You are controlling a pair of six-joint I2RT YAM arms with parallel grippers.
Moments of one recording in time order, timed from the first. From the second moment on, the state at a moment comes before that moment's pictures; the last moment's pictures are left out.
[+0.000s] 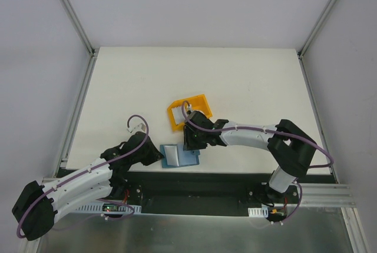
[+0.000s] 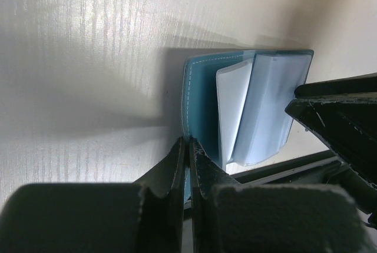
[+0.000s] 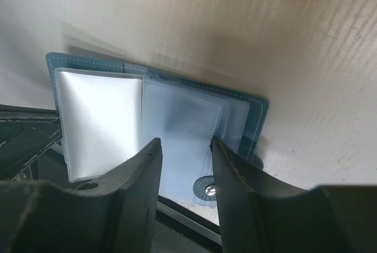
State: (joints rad) left arm -0.77 0.73 0.25 -0.38 -0.04 -1.15; right arm 1.02 1.68 0.97 -0.31 -0.02 0.80
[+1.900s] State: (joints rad) left arm -0.77 0.75 0.23 -0.36 -0.05 -1.19; right arm 1.10 1.78 1.16 -0.26 -0.21 0.73
